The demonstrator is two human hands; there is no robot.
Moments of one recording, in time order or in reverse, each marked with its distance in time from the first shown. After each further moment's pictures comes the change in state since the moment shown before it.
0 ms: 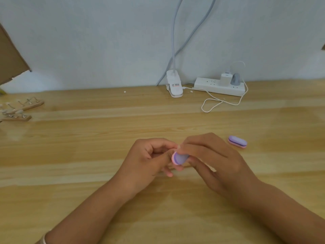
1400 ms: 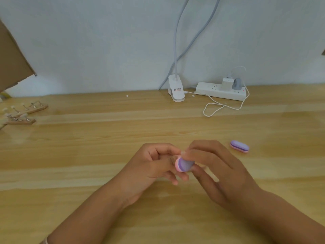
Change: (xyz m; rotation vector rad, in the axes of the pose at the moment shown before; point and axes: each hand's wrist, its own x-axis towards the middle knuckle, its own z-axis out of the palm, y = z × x) left_hand -0.003 0.011 -0.004 -0.156 -0.158 -0.113; right_hand -0.004 -0.004 0.002 0.079 0.039 -0.018
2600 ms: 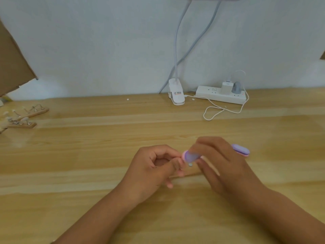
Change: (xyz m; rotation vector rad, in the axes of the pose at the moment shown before) left_hand 0.002 -0.006 0.003 0.180 0.189 0.101; right_hand 0.005 0.002 -0.009 -0.229 -0.082 0.129
